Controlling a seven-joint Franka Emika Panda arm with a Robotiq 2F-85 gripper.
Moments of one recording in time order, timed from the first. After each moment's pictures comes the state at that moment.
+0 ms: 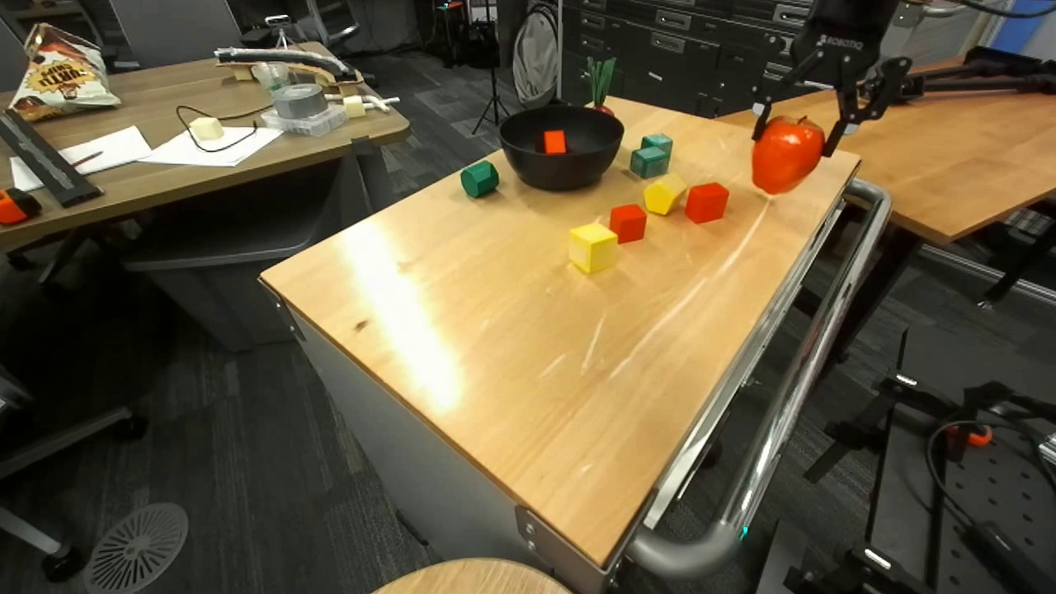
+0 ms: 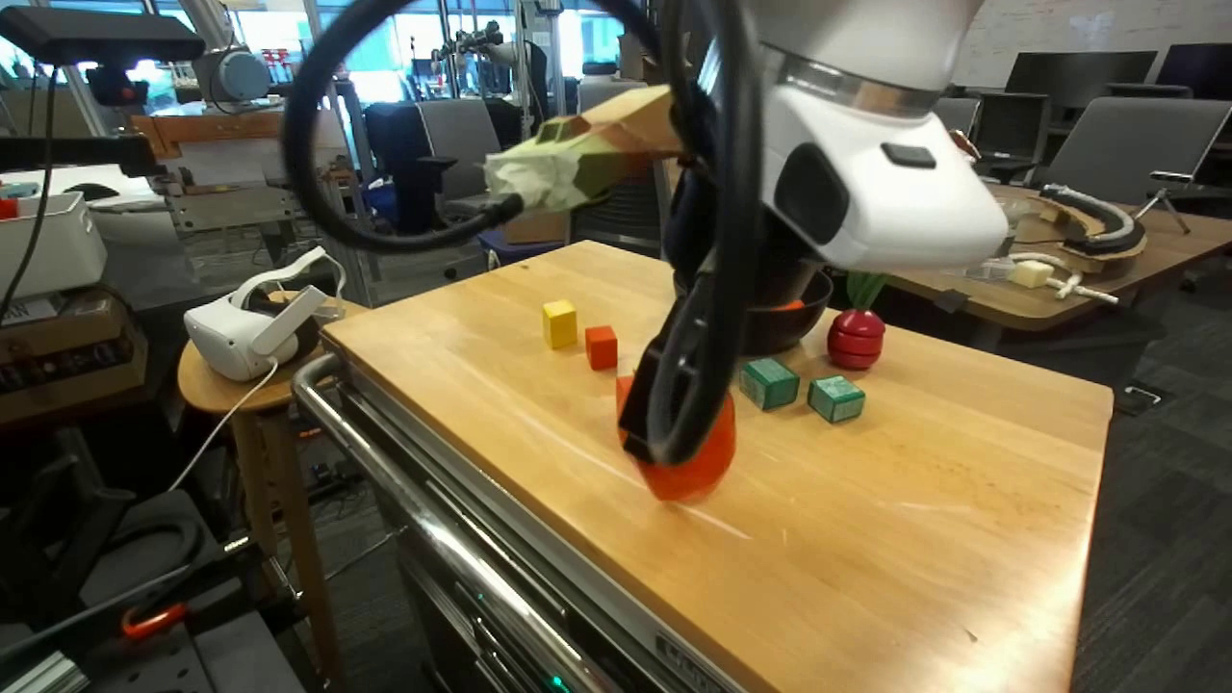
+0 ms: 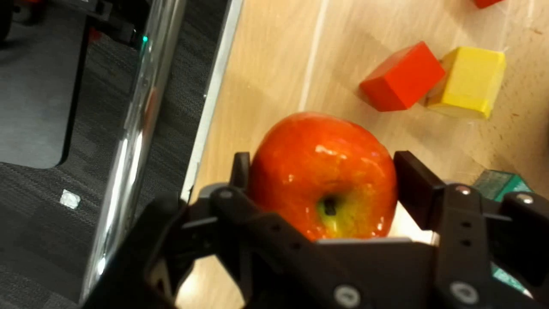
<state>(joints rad) -0.26 -0.03 -0.27 -2.32 0.31 2.11 0.55</state>
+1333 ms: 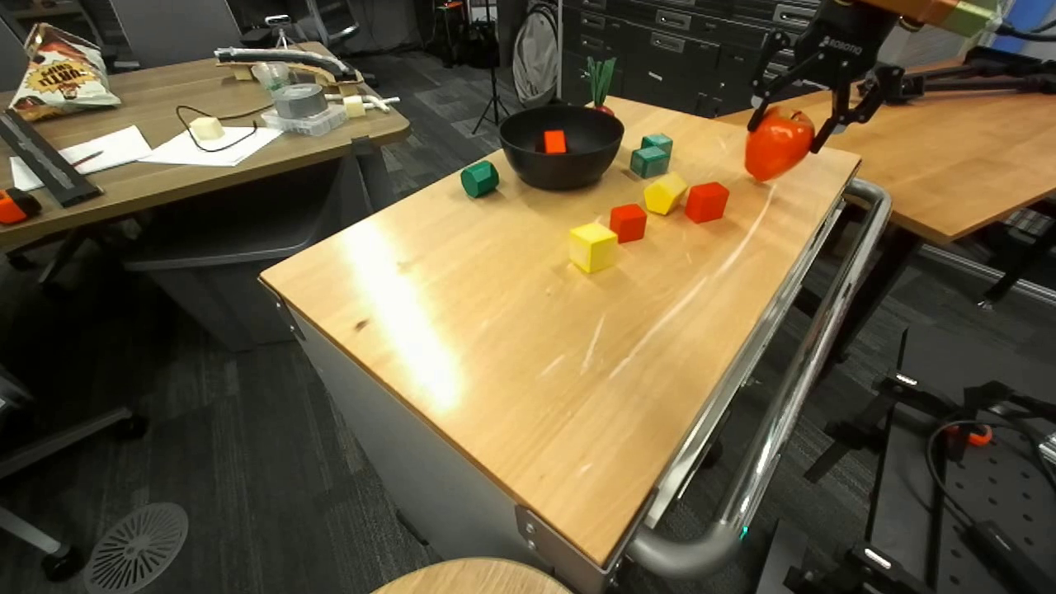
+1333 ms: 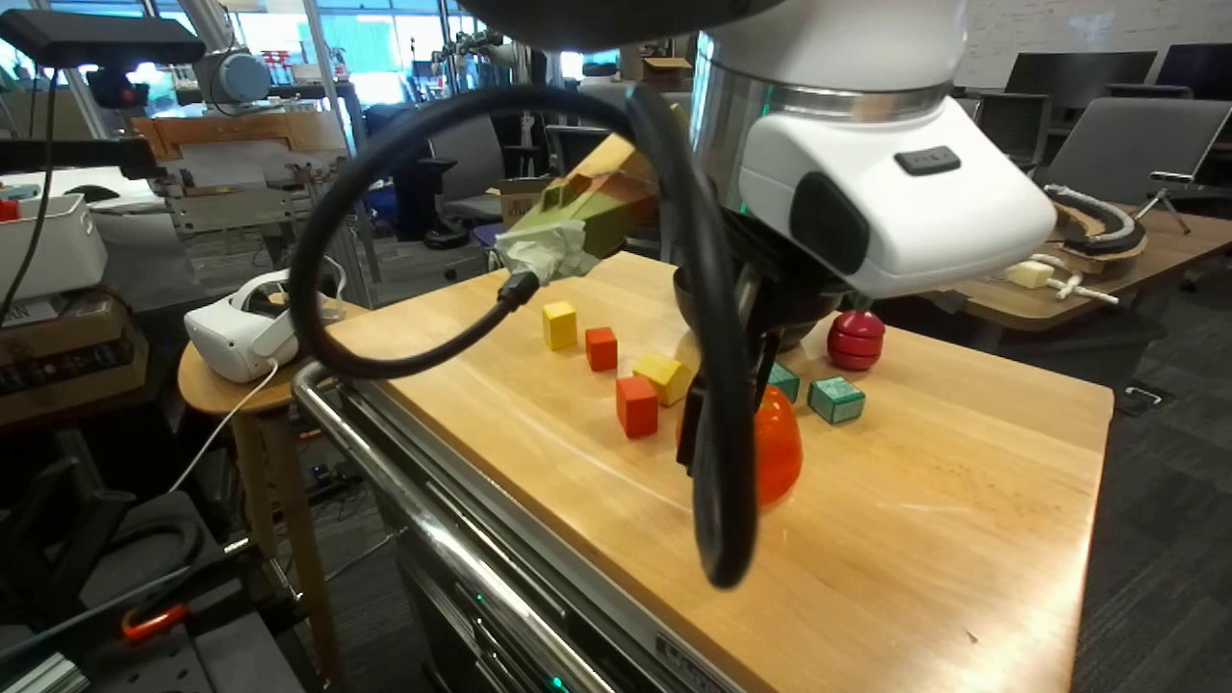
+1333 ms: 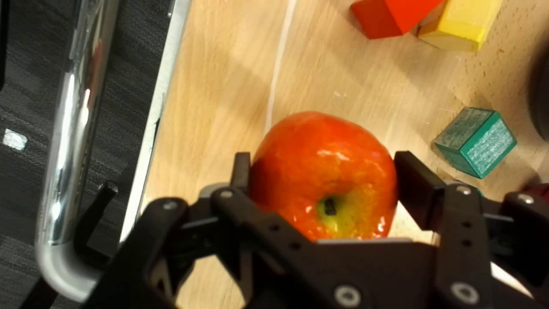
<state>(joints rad) -0.27 -0.06 -0.27 -2.40 0.31 2.36 0.49</state>
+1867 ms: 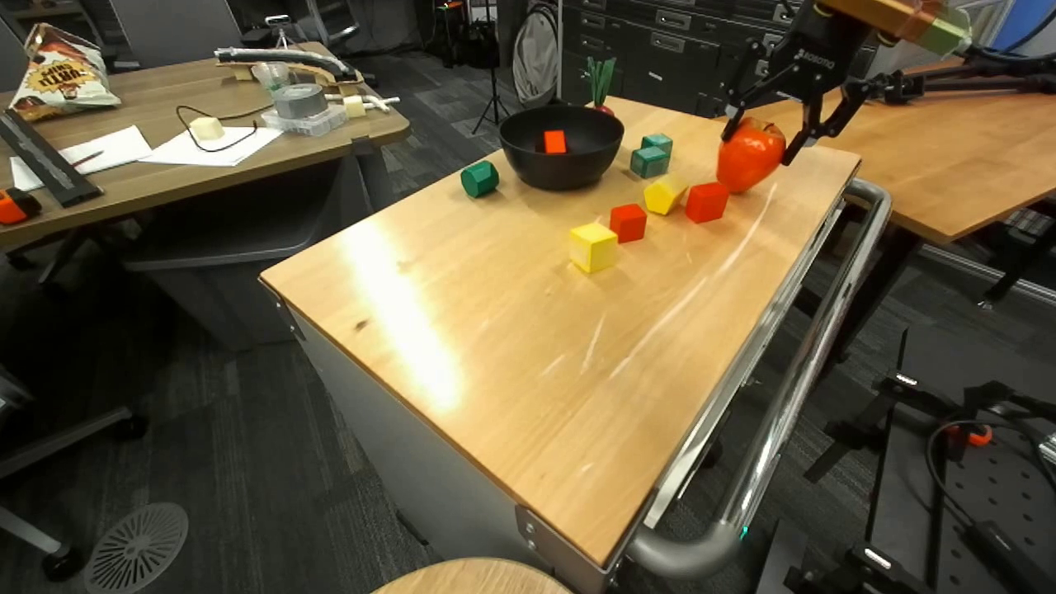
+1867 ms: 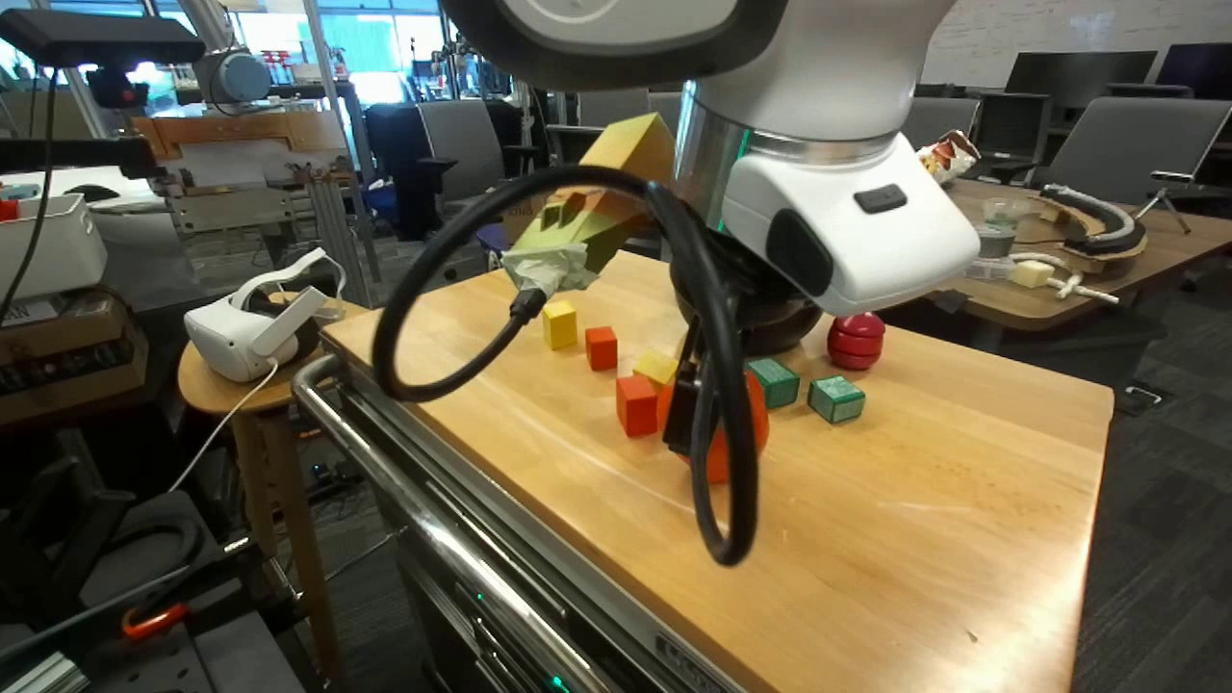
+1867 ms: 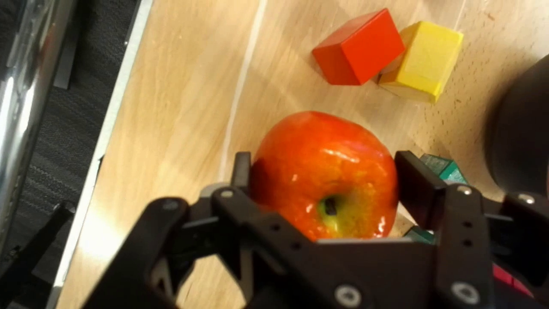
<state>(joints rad) -0.24 -0.02 -0.25 -2.39 0.45 2.36 0.35</state>
